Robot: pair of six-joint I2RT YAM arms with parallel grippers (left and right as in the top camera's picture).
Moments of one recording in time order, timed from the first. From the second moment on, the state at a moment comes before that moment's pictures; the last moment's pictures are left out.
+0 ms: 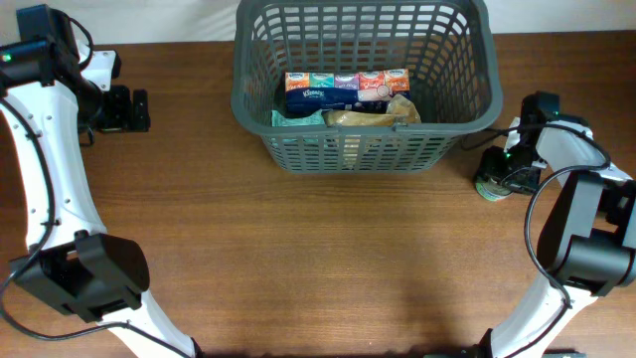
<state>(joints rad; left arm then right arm) 0.28 1.99 2.19 -1.48 0.03 0.22 -0.27 2.05 1.40 -0.87 -0.05 0.09</state>
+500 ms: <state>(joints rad) 0.28 1.99 2.19 -1.48 0.03 0.22 -0.37 1.98 1.73 -1.06 -0.07 0.14</state>
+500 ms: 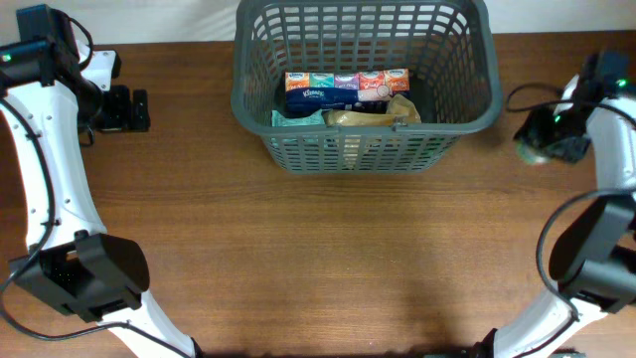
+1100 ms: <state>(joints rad) 0.28 1.99 2.19 -1.48 0.03 0.22 0.02 1.57 2.29 -1.16 -0.13 0.10</state>
